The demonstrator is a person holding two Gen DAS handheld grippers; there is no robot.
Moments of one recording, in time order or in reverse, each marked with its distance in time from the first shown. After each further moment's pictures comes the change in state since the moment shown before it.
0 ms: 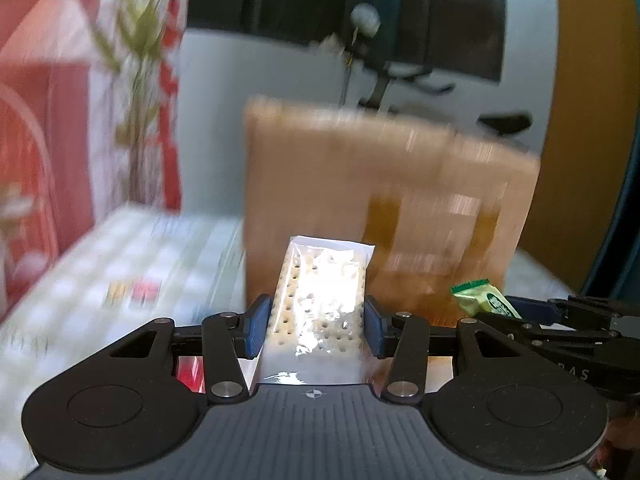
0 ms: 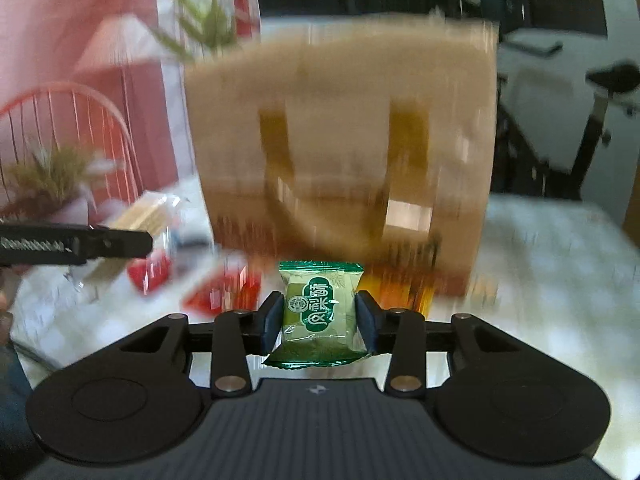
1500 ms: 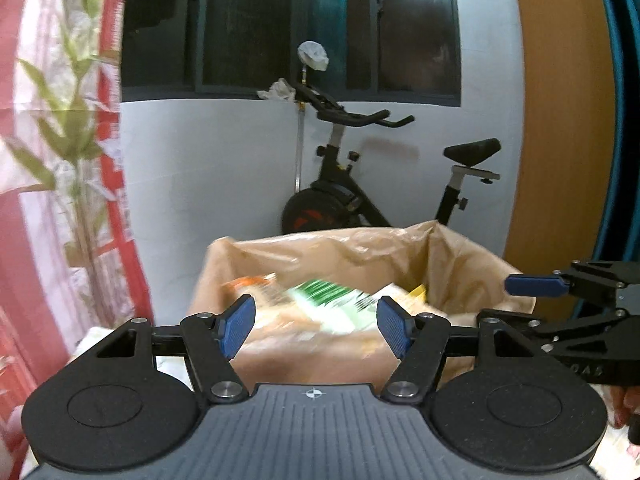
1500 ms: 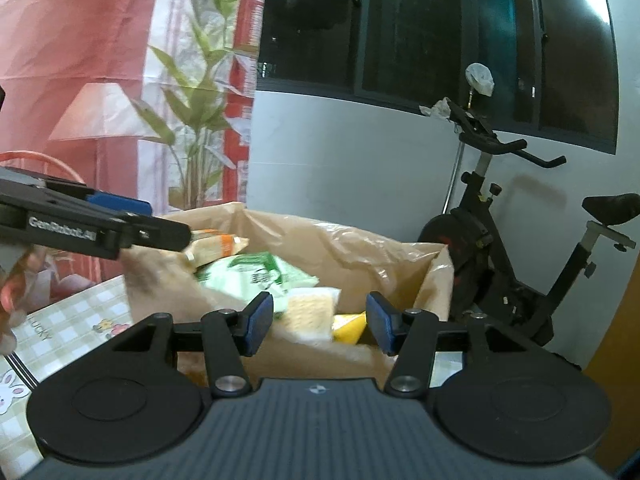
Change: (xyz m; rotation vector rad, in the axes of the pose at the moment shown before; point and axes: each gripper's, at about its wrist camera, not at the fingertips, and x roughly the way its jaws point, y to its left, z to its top) left arm 0.049 -0.015 0.118 0.145 -0.070 -0.060; right arm 0.006 -0.038 0.144 -0.170 -0.142 -0.051
